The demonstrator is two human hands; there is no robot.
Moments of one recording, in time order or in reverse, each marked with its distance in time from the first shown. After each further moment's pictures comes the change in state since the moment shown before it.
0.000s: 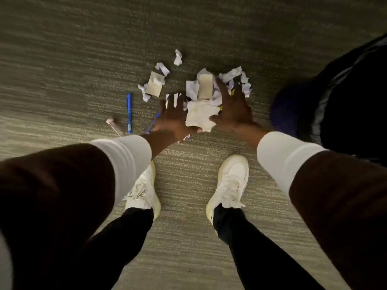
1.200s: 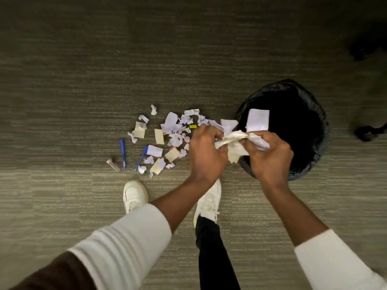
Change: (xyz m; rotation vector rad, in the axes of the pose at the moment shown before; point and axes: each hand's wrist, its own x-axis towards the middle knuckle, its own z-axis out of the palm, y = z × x) left_hand -0.149 0.261 -0.122 -0.485 0.317 0.189; right_hand -0.218 0.050 -0.191 0.619 0.697 0.244
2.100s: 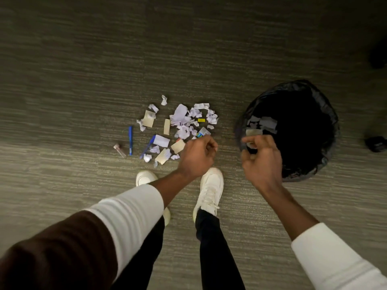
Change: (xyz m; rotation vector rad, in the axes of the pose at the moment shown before) left_hand -0.011 -0.076 0.001 -0.006 -0.237 -0.087; right_hand -0.019 0.012 0.009 -0.342 -0.295 -0.141
